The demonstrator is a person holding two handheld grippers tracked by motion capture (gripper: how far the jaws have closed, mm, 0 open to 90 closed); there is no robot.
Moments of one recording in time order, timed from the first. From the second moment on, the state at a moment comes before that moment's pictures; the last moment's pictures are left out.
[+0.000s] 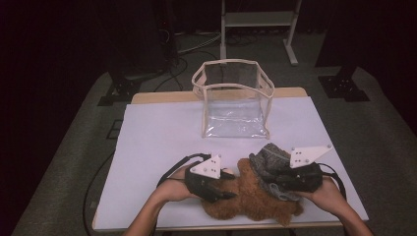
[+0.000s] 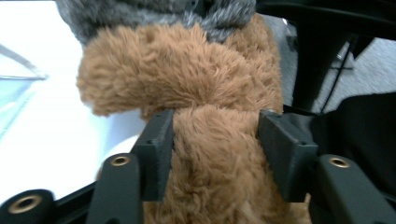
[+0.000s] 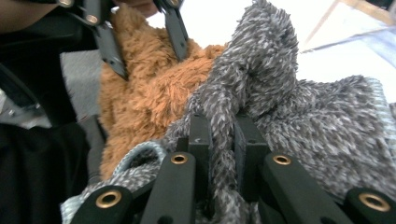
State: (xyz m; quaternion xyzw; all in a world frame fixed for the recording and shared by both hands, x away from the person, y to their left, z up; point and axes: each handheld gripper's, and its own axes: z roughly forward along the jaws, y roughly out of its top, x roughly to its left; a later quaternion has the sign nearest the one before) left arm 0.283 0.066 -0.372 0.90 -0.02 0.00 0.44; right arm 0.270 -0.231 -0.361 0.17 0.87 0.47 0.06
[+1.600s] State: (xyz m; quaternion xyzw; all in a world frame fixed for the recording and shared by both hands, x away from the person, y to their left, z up) left arm 0.276 0.086 -0.375 0.90 -0.02 0.01 0.45; right arm 0.286 -0.246 -0.353 0.15 0.88 0.45 0.05
